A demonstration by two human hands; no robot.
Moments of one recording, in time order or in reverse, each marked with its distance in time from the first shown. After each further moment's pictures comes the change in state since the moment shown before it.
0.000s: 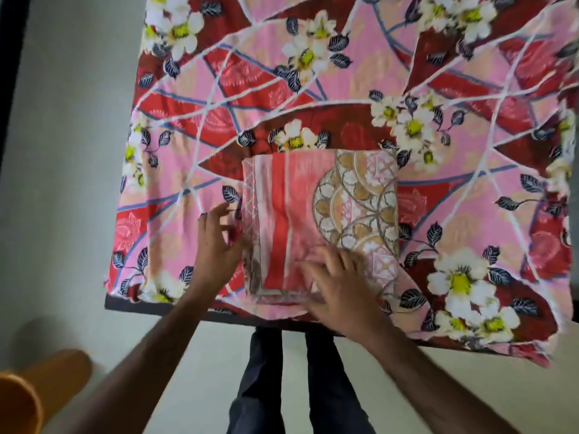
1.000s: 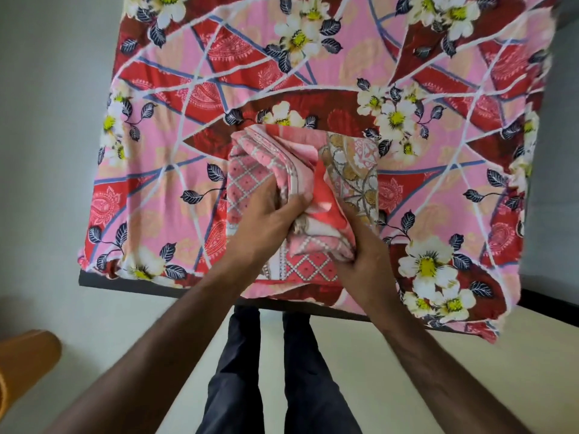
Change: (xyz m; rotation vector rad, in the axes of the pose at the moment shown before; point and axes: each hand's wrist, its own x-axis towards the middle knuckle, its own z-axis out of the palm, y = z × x) left_hand -0.038 0.146 0.025 -0.730 -0.339 -0.121; right_hand -0.022 0.008 -0.060 0.676 0.421 0.166
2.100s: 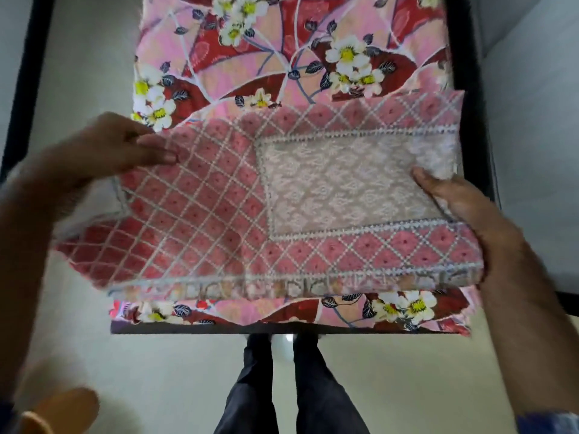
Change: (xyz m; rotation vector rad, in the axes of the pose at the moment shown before) left_hand 0.028 0.243 -0.070 1.283 0.019 0.148; right_hand 0.052 -0.048 -0.251 0.505 -0.001 0.516
